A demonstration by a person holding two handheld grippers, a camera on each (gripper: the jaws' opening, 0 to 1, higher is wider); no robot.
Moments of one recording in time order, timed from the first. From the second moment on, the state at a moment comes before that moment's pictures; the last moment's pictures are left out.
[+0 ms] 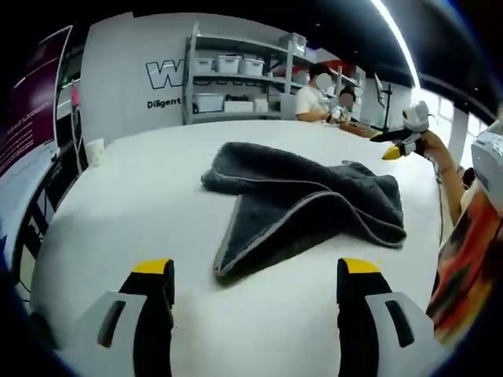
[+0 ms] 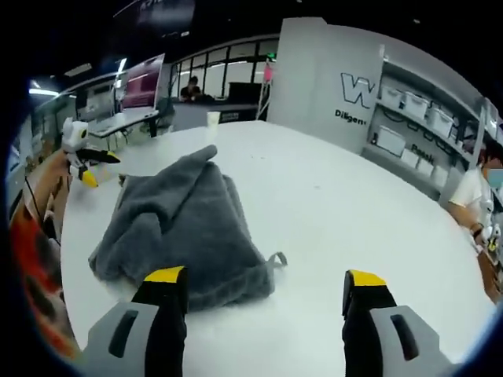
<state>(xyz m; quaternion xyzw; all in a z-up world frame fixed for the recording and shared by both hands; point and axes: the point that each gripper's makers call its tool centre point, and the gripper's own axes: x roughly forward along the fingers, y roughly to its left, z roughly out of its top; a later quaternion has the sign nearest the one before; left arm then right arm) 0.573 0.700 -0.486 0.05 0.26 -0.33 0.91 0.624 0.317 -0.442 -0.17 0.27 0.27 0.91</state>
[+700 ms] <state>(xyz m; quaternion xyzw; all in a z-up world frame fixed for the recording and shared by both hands) 0.550 0.711 -0.487 0.05 0.29 -0.30 0.91 0.740 0.440 -0.449 -0.21 0.26 0.41 0.85</state>
